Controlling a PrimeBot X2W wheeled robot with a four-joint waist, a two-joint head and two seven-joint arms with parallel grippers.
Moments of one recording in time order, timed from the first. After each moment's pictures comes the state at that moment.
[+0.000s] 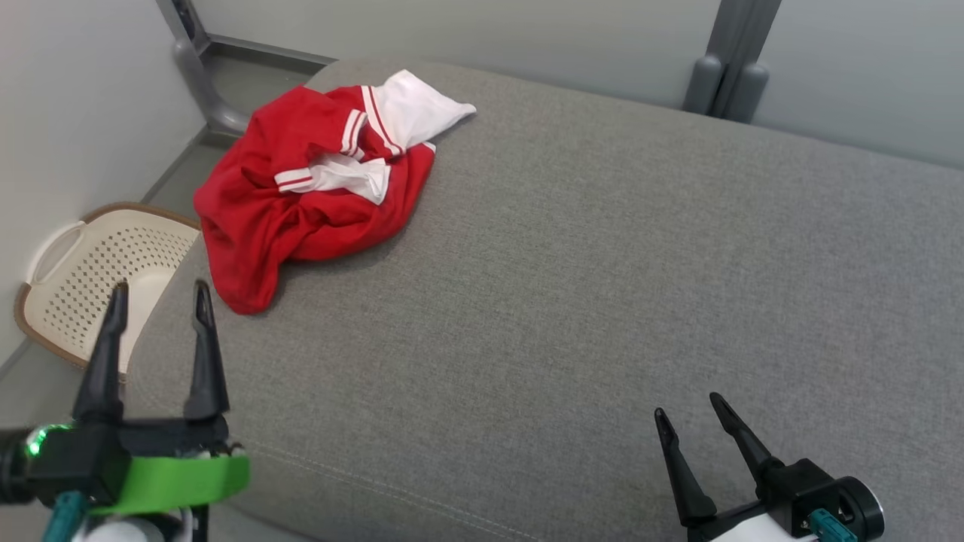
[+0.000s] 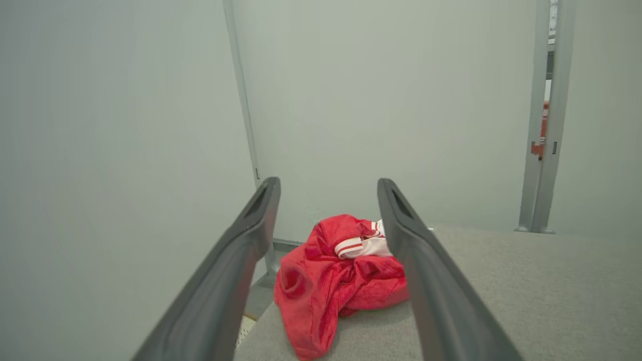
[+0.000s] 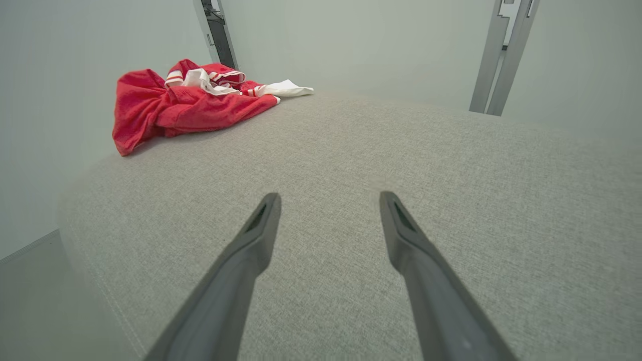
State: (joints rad) left arm 0.01 0.06 0.07 -0.13 -0.08 -0.09 -0.26; right arm 0.13 -0.05 0.16 0.10 0.06 0.13 -0.26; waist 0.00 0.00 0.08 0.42
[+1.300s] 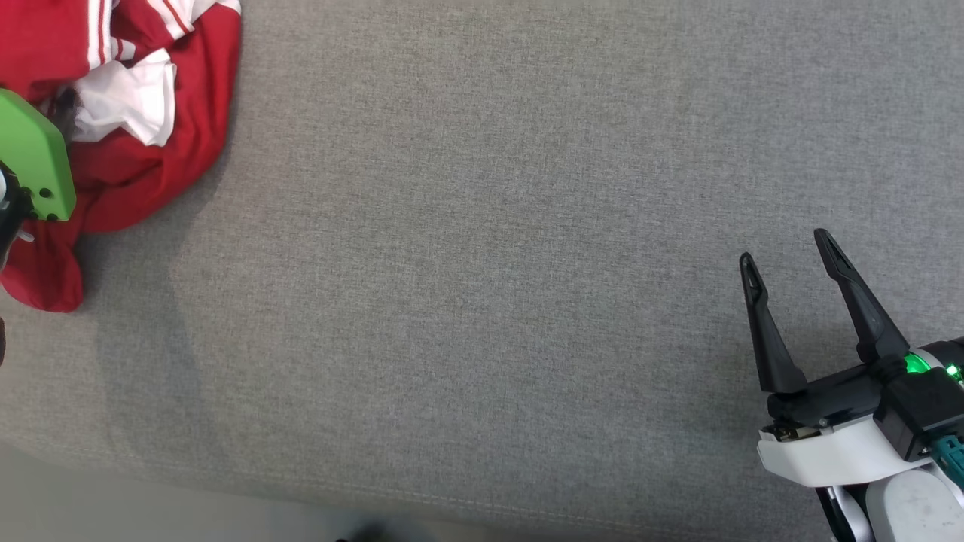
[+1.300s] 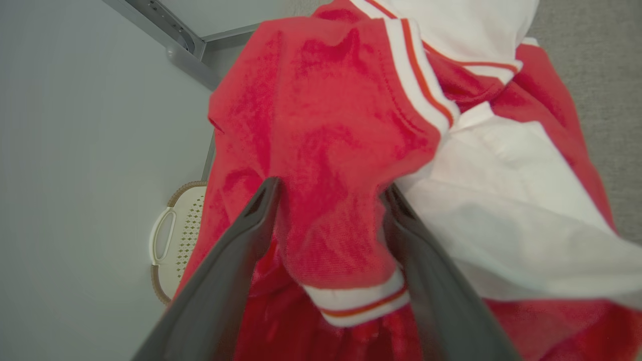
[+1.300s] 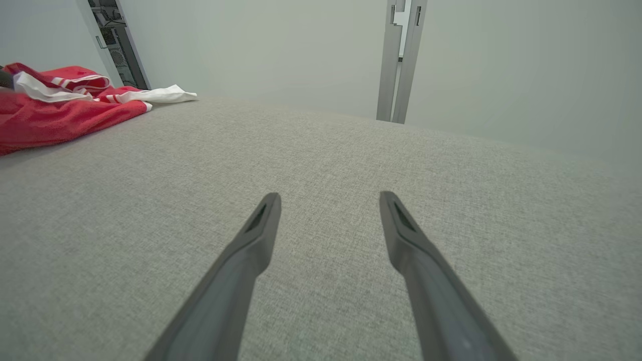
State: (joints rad) left arm -1.07 0.54 -0.57 0.92 -0.61 -0.13 0.24; right arm -0.01 -0.18 0.06 -0.21 0.00 0.13 -0.26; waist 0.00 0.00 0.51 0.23
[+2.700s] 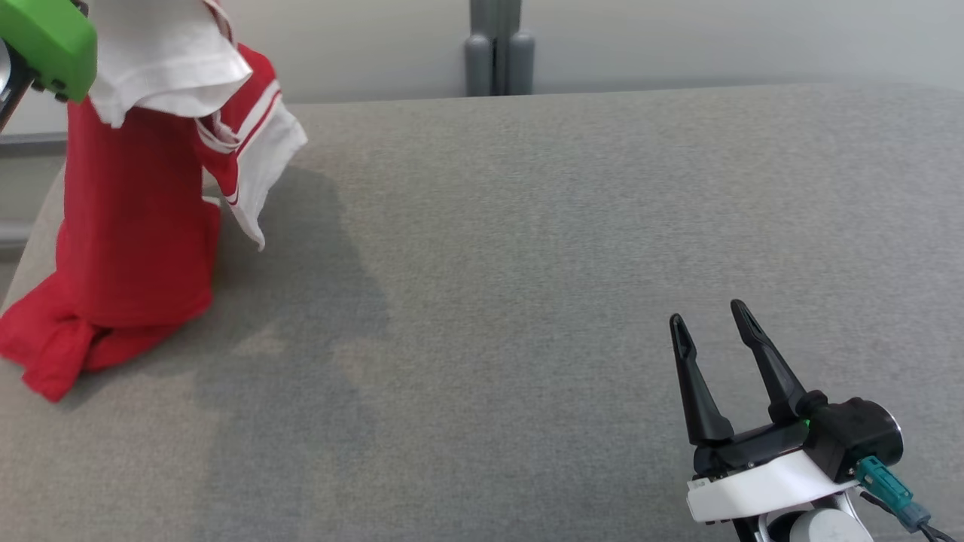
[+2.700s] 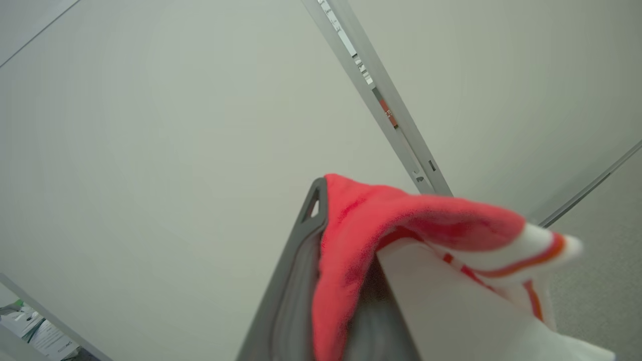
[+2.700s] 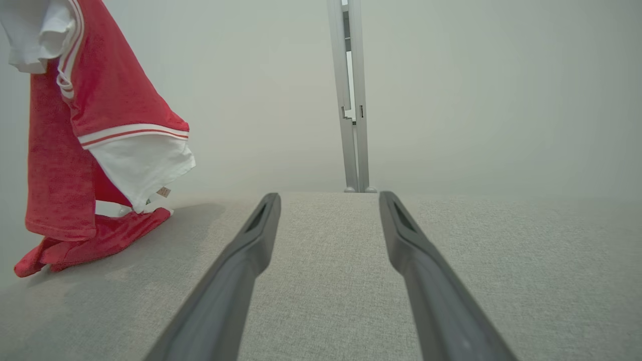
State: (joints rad) left arm -1.28 0.66 -0.87 0.55 -0.58 -0.13 -0.08; right arm 0.04 -0.05 0.14 -0.07 0.14 0.13 -0.26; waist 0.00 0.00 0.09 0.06
